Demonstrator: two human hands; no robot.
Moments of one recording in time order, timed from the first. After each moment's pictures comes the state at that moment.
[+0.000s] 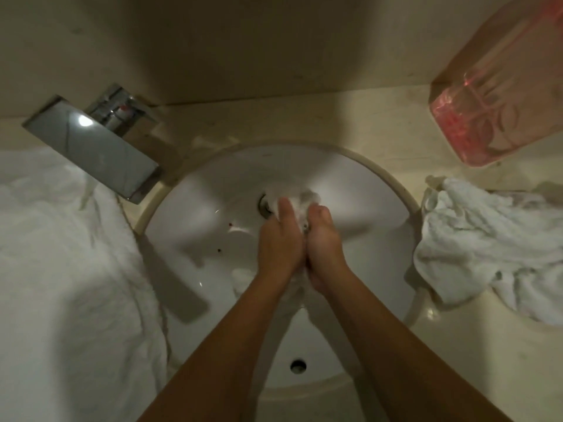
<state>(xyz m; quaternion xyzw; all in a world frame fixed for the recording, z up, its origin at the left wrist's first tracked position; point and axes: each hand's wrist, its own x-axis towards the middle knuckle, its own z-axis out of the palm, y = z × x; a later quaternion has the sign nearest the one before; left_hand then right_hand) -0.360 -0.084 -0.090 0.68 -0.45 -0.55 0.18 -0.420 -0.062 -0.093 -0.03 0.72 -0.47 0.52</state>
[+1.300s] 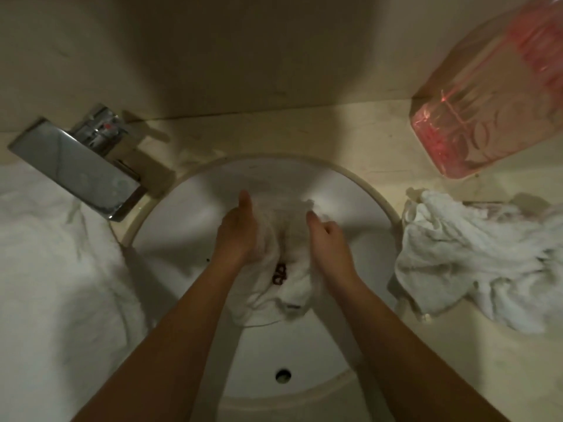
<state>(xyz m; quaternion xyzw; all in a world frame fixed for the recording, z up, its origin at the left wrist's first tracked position) -0.330 -0.142 -0.110 0.71 -0.48 -0.51 0.06 -0.463 -0.054 -0.084 -0.16 0.82 -0.30 0.47</state>
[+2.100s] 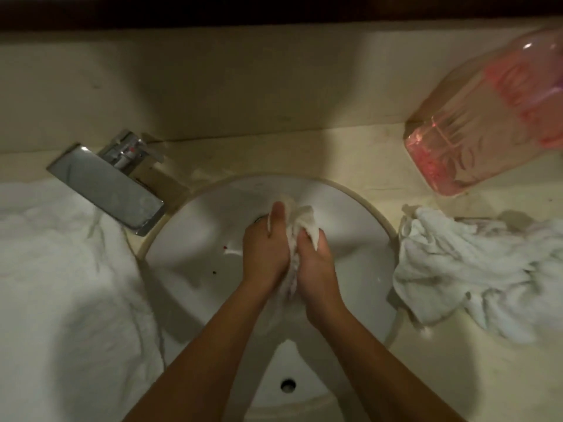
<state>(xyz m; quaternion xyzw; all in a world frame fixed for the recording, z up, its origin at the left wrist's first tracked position) -0.359 -0.111 -0.068 0.64 -0.51 -0.52 0.26 -0.420 -0.049 -0.059 -0.15 0.73 -0.45 0.49</state>
